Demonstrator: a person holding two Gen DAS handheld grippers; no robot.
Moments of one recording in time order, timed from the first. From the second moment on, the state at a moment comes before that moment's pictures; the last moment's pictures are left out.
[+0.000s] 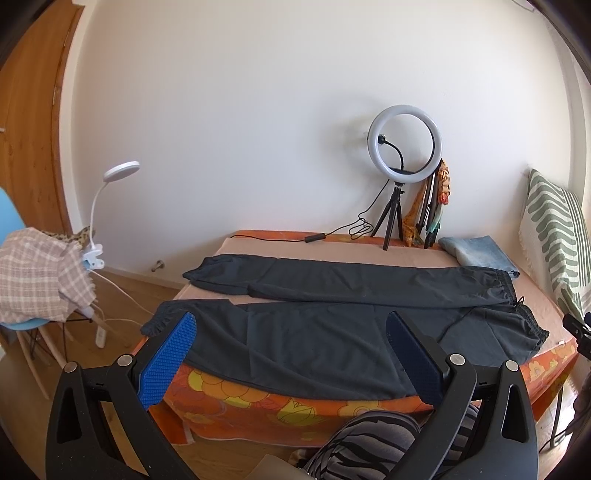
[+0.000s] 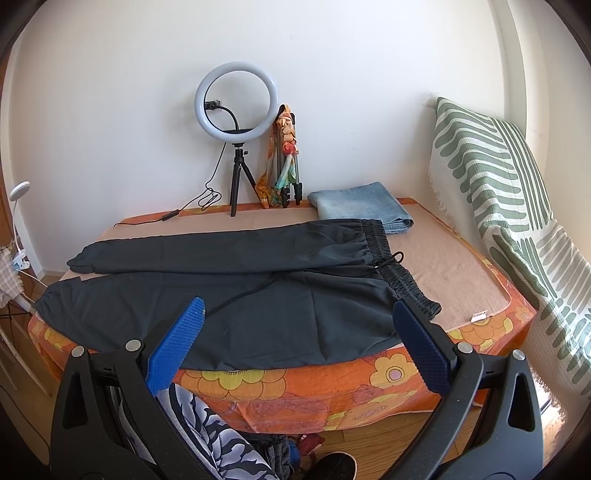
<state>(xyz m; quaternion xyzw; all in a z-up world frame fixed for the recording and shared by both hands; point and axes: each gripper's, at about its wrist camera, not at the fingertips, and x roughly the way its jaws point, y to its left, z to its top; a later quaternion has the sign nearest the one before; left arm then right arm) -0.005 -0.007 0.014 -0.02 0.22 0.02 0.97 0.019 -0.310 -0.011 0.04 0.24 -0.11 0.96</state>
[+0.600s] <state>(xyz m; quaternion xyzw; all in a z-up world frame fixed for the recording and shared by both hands) -0.004 -0.008 0.014 -0.02 0.22 0.02 0.98 0.019 -0.309 -0.011 0.04 0.24 -0.11 0.96</state>
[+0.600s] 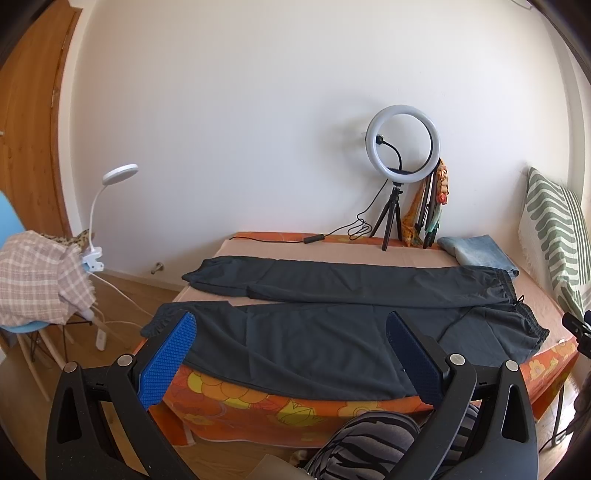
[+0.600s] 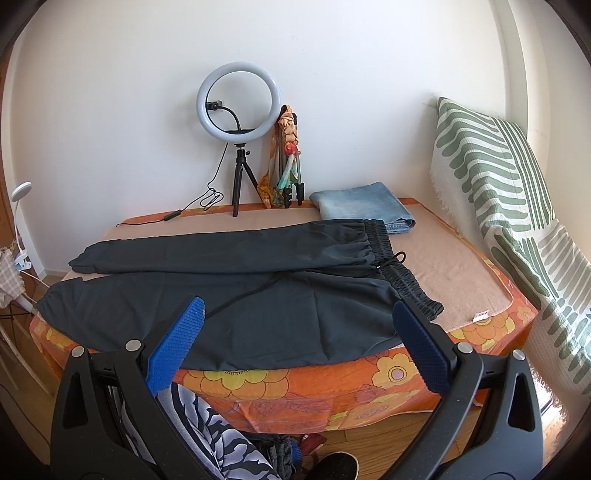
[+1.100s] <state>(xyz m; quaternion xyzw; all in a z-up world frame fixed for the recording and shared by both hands) -0.005 -0.010 0.012 -0.02 0.22 0.02 0.98 0.021 -0.305 -0.013 0.04 0.24 -0.11 0.96</state>
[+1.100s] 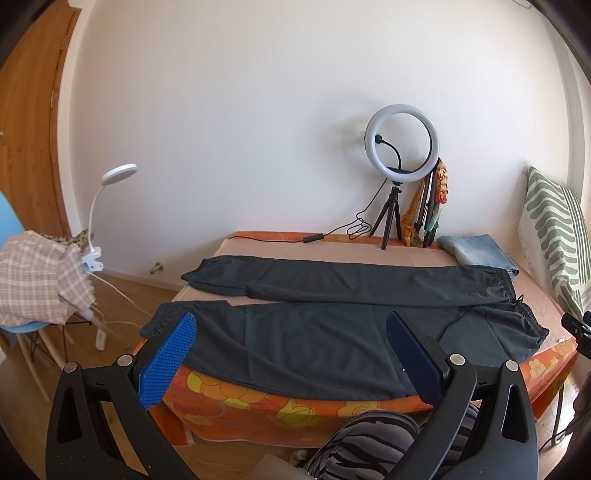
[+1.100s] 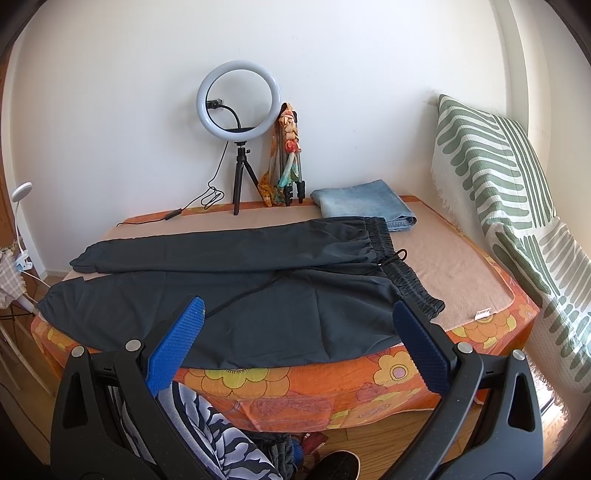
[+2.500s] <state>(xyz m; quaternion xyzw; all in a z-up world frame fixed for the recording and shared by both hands) 0.113 0.099 -0.016 0.01 0.28 0.06 0.96 0.157 -0.306 0.051 -0.03 0.26 -0.02 0.96</state>
